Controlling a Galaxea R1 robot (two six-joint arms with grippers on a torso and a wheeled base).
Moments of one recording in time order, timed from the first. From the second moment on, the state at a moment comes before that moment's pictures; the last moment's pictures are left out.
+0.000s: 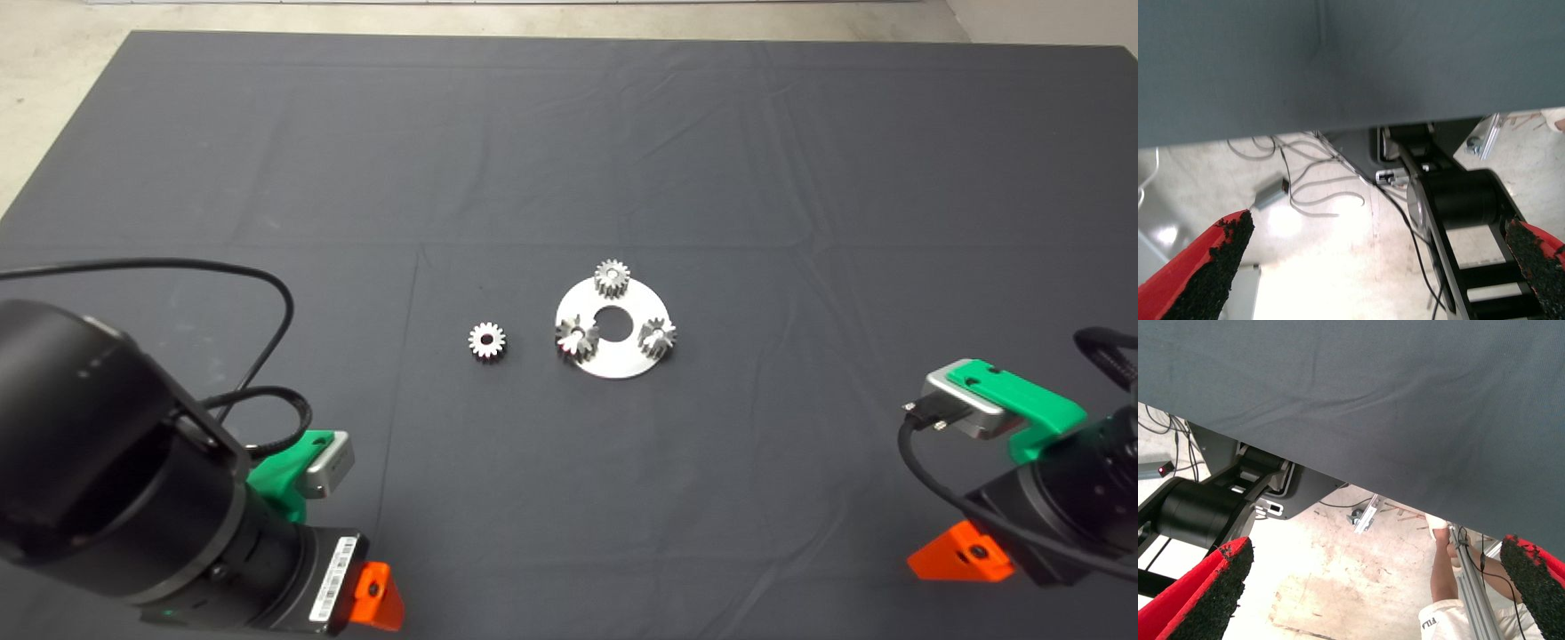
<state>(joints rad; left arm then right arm) -0.43 2.21 -0.37 0.05 1.47 -1.77 0.58 2.18 -0.34 0.08 -1.53 1.52</state>
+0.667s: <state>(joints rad) -0.43 2.42 -0.71 0.19 1.45 -1.66 0.58 2.18 -0.34 0.08 -1.53 1.52</state>
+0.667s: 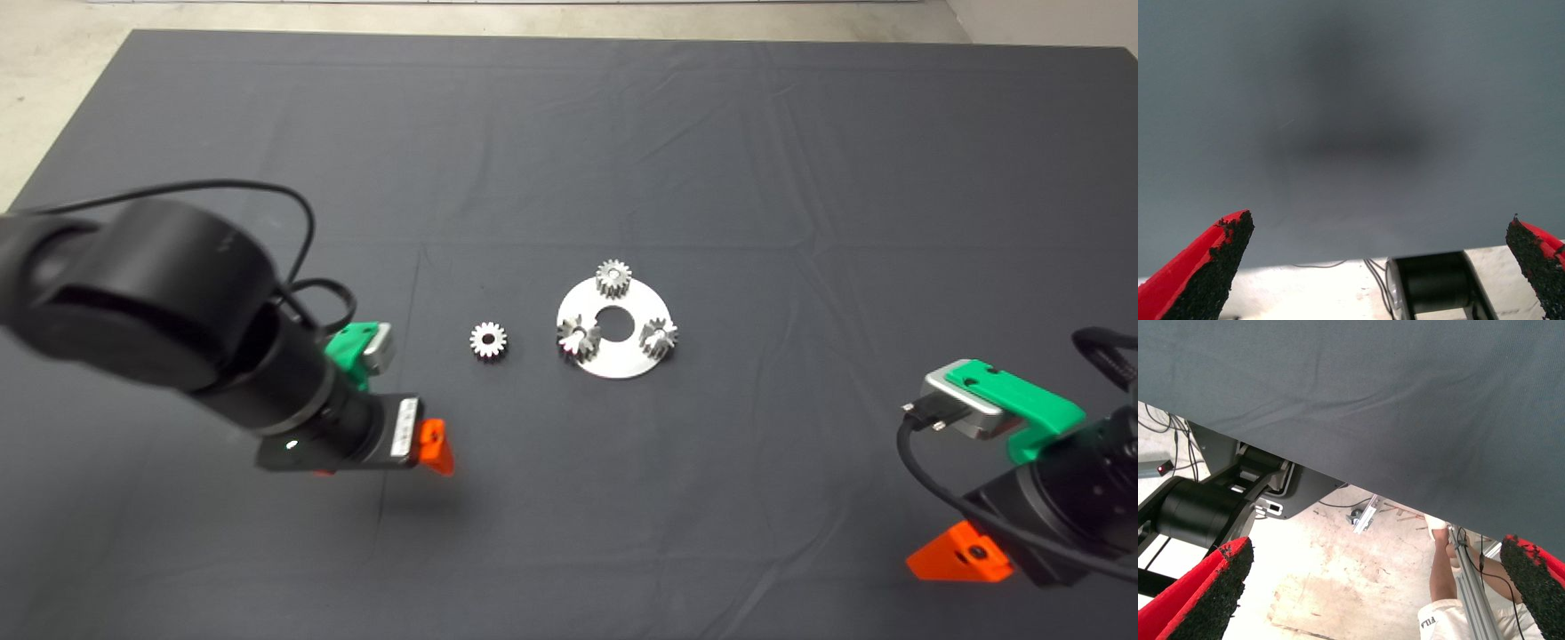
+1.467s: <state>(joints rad) -0.43 2.80 -1.08 0.21 1.40 -1.56 0.56 2.19 -0.34 0.08 -1.53 1.52</state>
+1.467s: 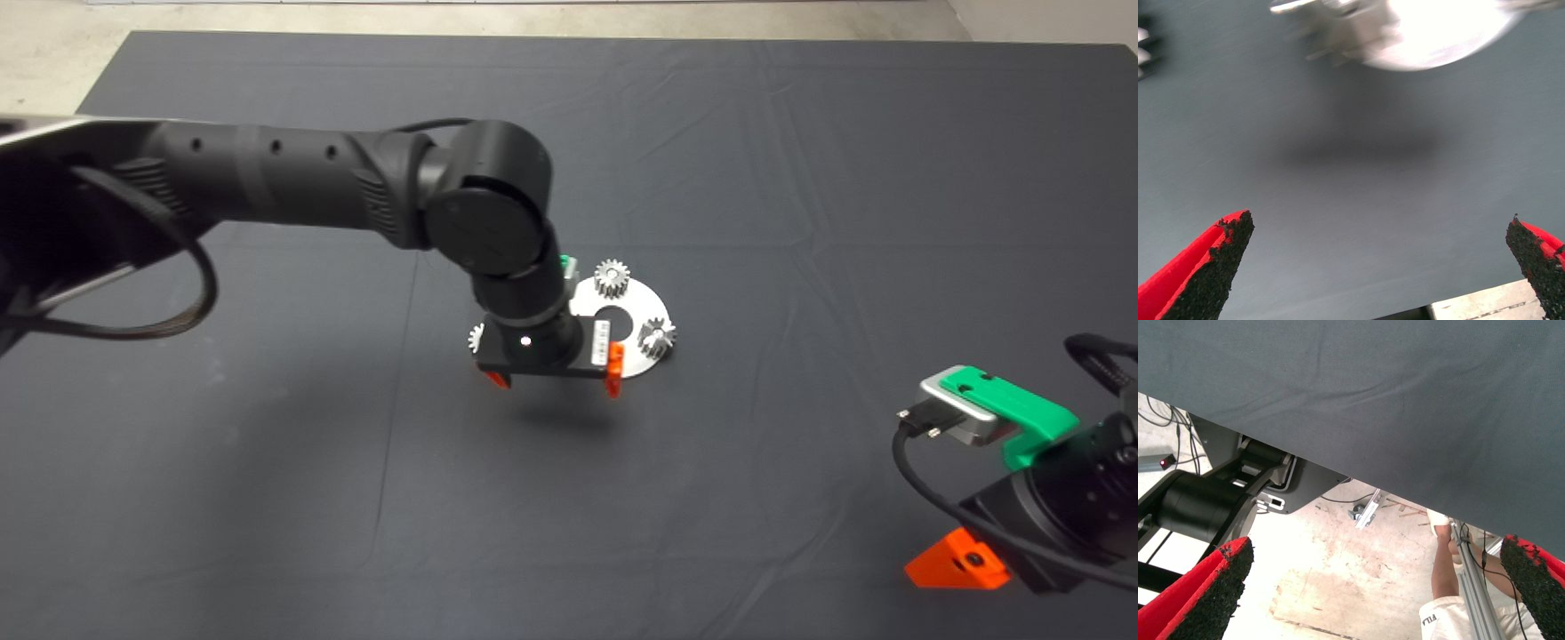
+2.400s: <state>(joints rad) -0.43 2.87 -1.31 0.23 1.40 -1.42 0.54 2.24 -0.34 0.08 -1.53 1.52</state>
